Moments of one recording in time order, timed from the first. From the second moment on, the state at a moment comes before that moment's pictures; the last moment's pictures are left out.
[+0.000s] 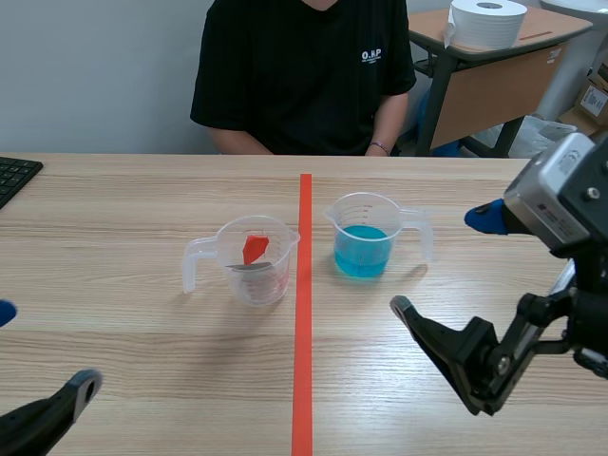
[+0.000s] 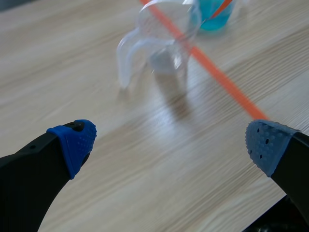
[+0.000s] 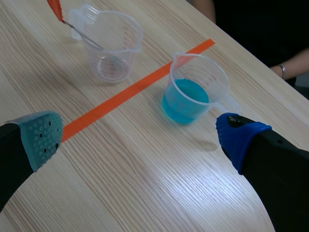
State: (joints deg) left arm 56.4 -32.4 -15.0 115.2 -18.6 -23.8 -4.9; right arm -32.7 34.1 0.4 114.2 7.3 28.4 1.6
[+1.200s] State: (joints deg) left arm 52.3 -18.9 -17.8 64.3 -13.6 -22.3 -19.0; right arm 7.9 35.2 -41.4 95.9 5.8 30.5 6.5
